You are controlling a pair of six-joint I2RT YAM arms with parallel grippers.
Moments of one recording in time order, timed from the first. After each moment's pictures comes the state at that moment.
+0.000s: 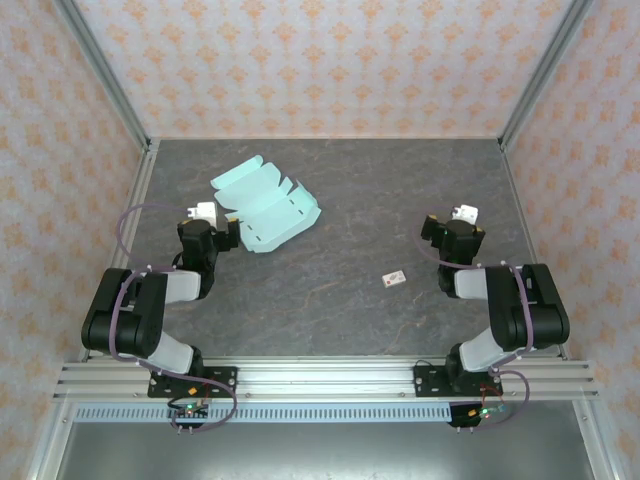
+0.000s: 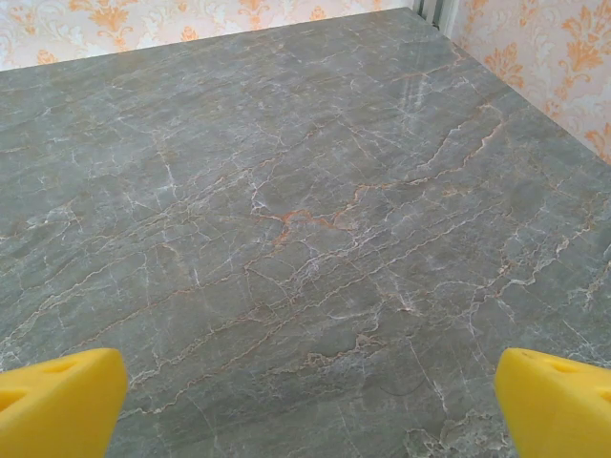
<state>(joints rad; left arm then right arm) -0.03 1.50 0.41 0.66 -0.21 -0.05 0.04 1.52 0.41 0.69 0.30 0.17</state>
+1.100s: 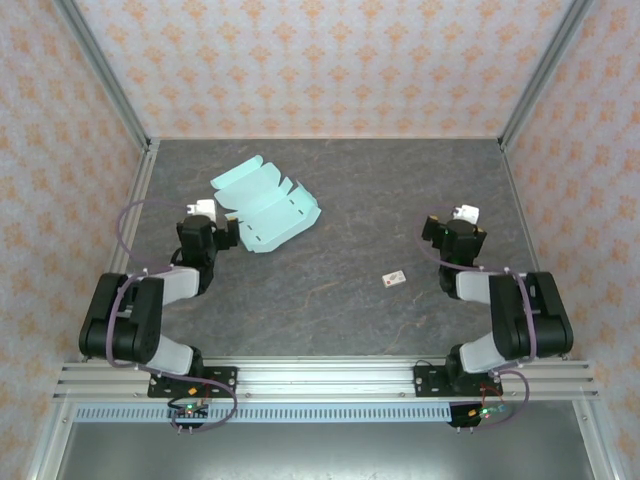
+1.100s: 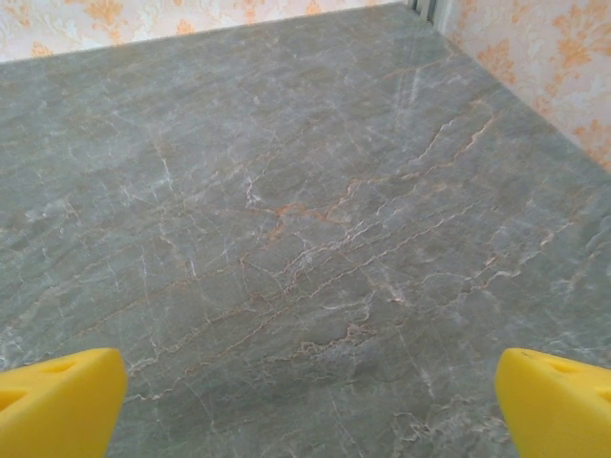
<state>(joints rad) -0.03 1.44 0.48 0.48 -0.24 -0.07 0.06 1.44 0.41 0.59 0.33 0.17</state>
